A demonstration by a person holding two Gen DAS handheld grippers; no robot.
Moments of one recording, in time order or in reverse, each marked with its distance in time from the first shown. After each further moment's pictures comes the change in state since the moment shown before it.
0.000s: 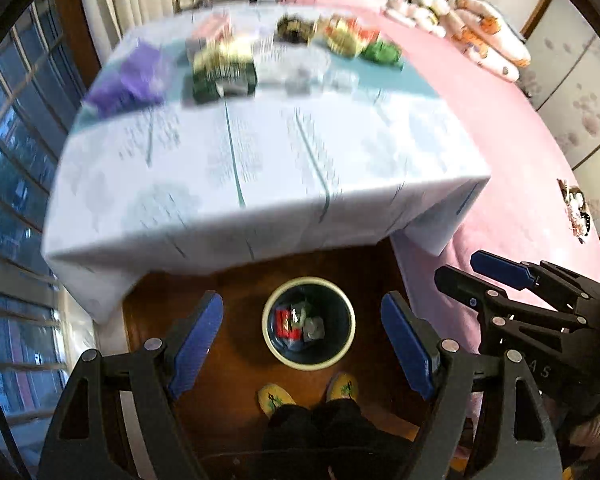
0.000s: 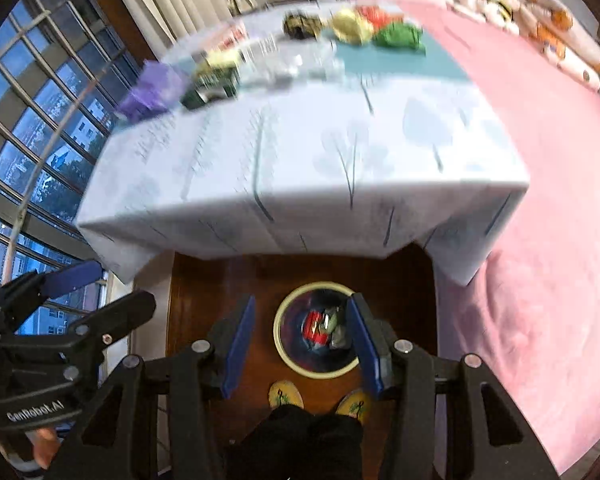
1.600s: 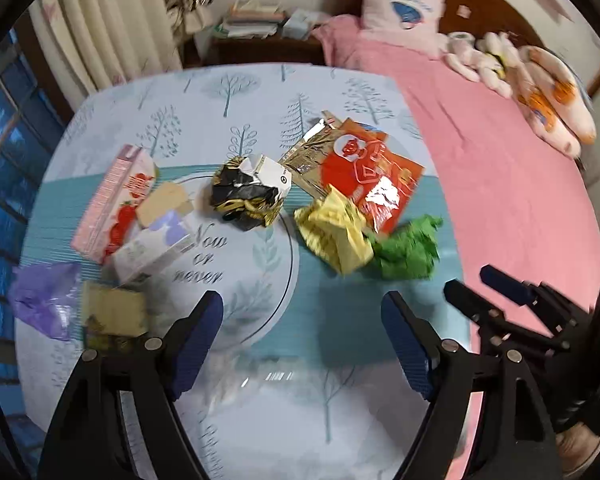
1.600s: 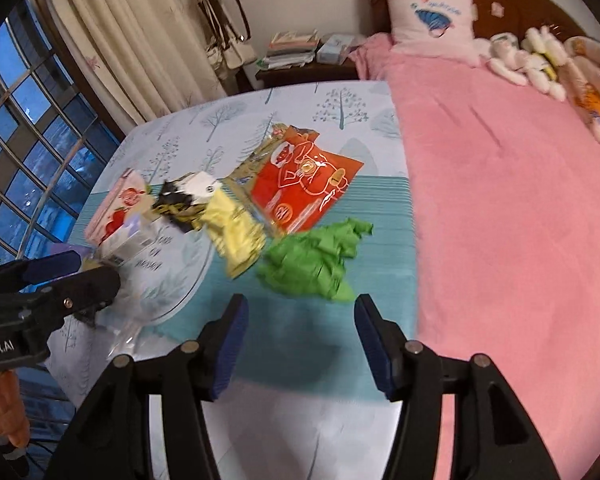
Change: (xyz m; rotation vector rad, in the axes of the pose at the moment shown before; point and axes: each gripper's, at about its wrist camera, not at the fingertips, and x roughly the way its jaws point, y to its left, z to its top) left arm 0.156 -0.084 0.358 -0.212 -0.005 0.117; right arm 0.096 -0.181 0.333 -0.130 -0.079 0.114
